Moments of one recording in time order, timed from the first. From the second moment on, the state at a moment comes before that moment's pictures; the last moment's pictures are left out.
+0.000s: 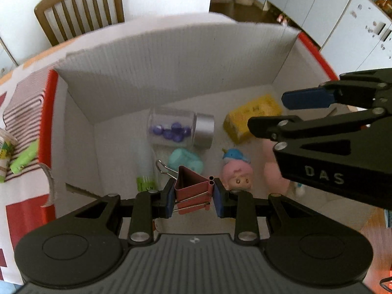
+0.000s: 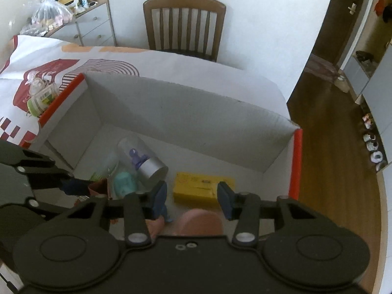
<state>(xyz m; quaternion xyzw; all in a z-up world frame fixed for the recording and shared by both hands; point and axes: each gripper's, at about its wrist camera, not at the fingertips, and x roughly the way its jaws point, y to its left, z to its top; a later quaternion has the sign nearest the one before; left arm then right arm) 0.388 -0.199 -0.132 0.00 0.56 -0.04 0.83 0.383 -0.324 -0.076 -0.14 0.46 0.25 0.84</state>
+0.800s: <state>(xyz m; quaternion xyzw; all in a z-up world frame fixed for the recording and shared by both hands) 0.372 -0.189 -0.119 -0.04 0.56 -0.05 0.83 0.365 -0.344 -0.056 -0.10 0.46 0.27 0.84</state>
